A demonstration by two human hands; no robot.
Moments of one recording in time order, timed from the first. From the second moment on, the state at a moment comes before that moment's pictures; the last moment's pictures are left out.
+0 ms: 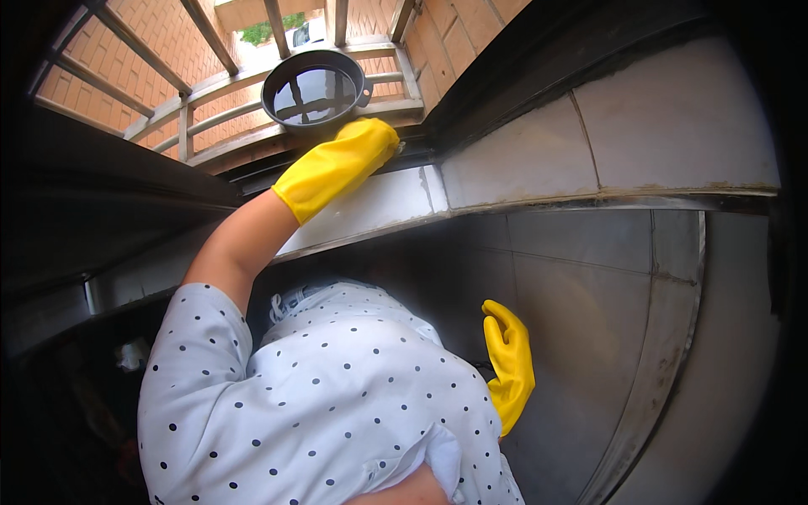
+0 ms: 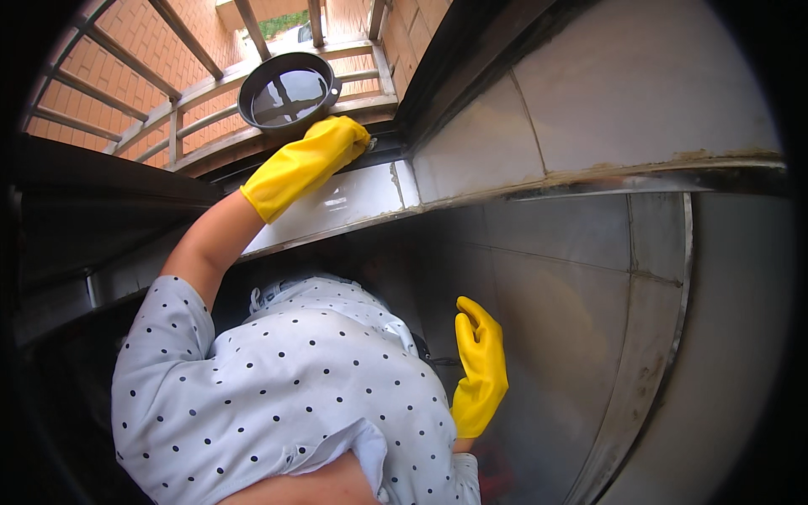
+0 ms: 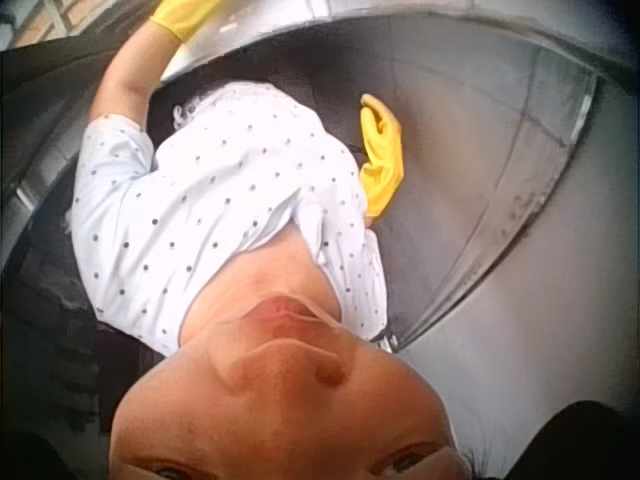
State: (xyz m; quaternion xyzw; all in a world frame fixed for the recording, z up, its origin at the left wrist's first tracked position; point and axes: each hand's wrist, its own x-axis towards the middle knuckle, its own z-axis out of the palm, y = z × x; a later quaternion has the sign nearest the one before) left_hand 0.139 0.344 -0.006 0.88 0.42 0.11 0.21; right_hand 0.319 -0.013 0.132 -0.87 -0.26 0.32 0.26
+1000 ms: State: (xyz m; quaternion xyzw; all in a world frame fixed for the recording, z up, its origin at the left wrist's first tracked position) left_hand 0.191 0.340 -0.023 0.81 0.35 0.15 0.45; right_hand 0.313 0.018 0.141 -0.89 -0.26 0.33 0.21
